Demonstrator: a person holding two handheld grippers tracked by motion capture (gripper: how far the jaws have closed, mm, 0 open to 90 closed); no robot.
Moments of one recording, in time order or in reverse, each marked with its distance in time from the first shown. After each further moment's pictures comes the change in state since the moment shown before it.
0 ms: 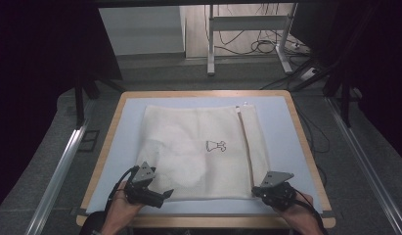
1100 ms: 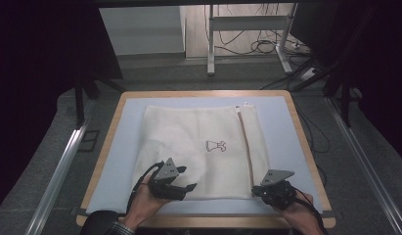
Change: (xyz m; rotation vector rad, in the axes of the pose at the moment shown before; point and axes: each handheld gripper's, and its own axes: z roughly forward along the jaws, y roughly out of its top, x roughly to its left) left arm -0.030 0.041 0.038 -0.072 -0.118 0.108; right arm -0.004 0.000 0.001 0.006 0.010 0.040
